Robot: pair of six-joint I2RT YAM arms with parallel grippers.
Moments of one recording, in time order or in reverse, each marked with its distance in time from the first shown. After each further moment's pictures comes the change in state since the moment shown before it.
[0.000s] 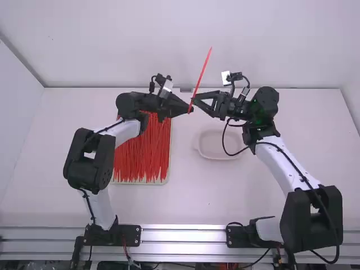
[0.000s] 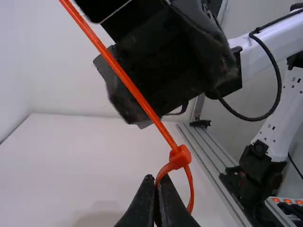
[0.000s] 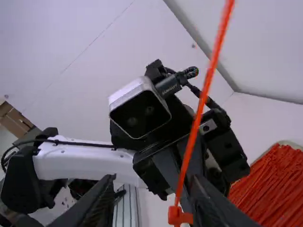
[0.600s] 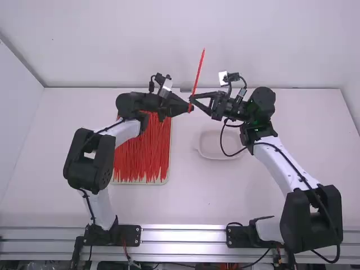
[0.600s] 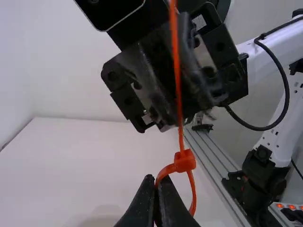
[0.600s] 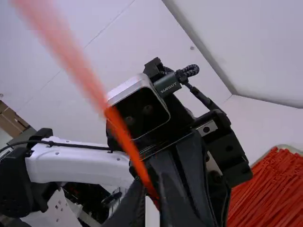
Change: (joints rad) left arm 0.000 0.000 0.000 0.013 -0.021 -0.002; right arm 0.023 0.002 0.000 -0.012 0.037 -0.035
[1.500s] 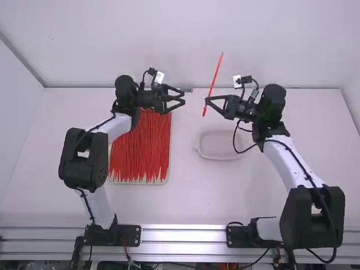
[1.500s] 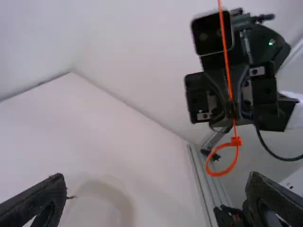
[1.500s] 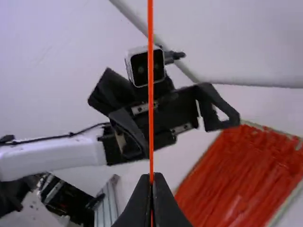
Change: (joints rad) left arm 0.105 0.000 0.045 -0.729 -0.117 0.201; right arm -0.151 0.004 0.000 -0.329 -0.027 -0.177
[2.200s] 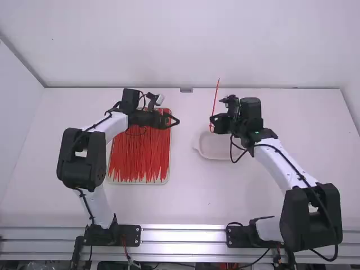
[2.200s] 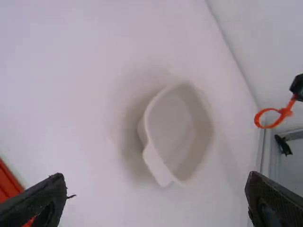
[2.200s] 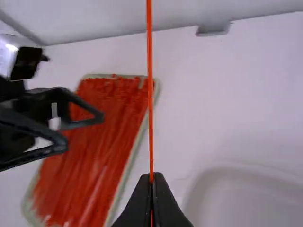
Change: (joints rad) left arm 0.029 0.000 0.007 -1.042 -0.365 0.646; right arm 0.137 0.000 -0.063 -0.460 0.710 -0.423
